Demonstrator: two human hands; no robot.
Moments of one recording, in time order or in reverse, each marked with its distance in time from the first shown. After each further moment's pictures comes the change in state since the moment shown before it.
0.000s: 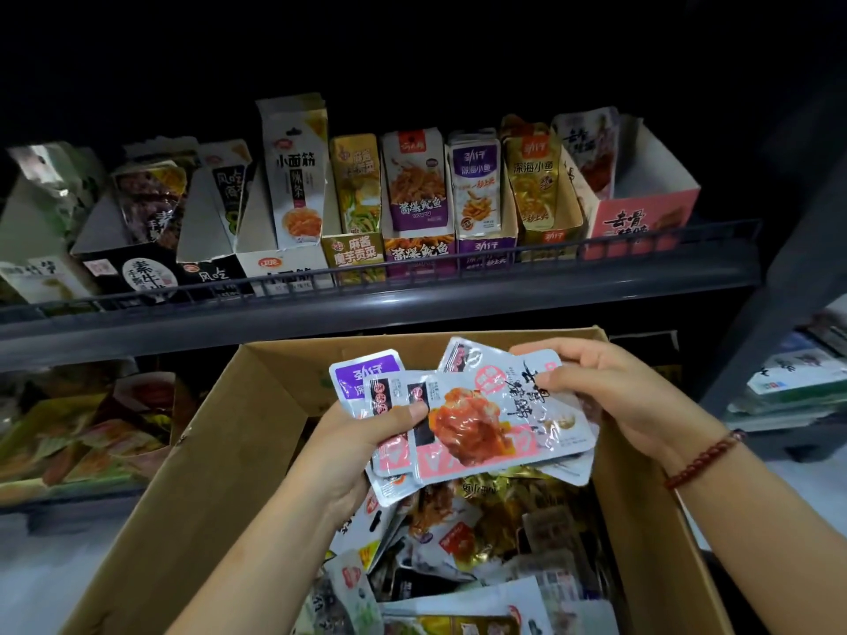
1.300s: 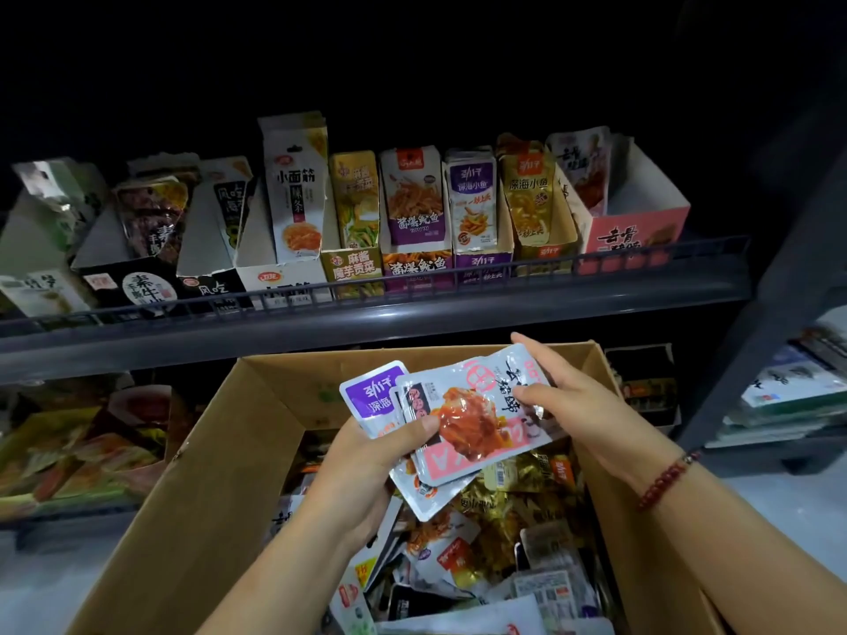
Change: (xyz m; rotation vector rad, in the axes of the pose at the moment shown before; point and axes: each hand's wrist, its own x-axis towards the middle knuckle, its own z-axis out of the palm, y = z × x) left_hand -0.009 -0.004 0.015 0.031 -0.002 0.070; right_hand 0.016 0.019 0.016 -0.098 0.075 -0.033
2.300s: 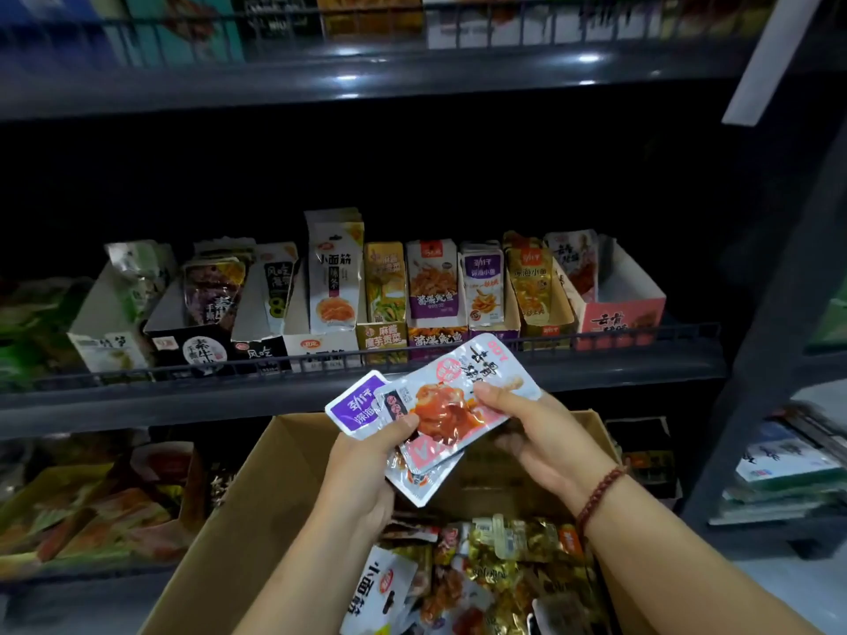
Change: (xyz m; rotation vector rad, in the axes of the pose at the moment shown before) left_hand 0.002 0.049 -0.001 -0.289 0.159 0.099; right_hand -0.002 -0.072 0.046 0.651 0.074 0.012
